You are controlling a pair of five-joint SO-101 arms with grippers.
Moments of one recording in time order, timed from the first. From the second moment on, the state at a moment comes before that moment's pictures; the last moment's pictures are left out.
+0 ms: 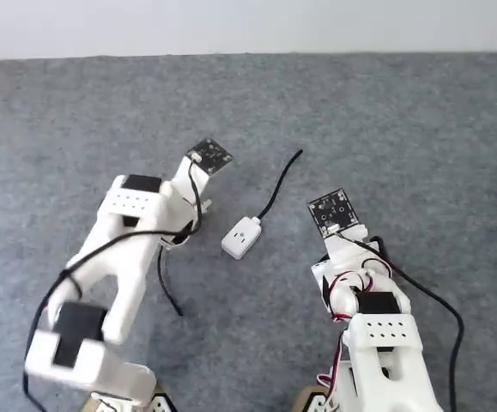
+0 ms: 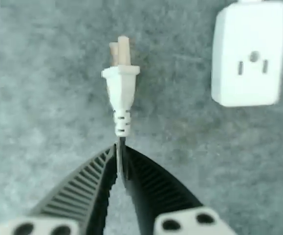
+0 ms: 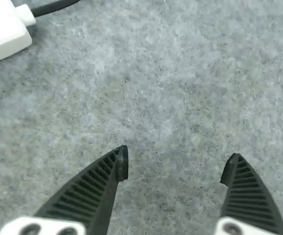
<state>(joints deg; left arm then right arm) 5.3 1.2 27.8 63.0 -25.3 -4.1 -50.7 79.0 33.8 22.1</state>
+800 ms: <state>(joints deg) 5.2 -3.4 38.9 50.0 -21.9 -4.2 -50.7 79.0 33.8 22.1</state>
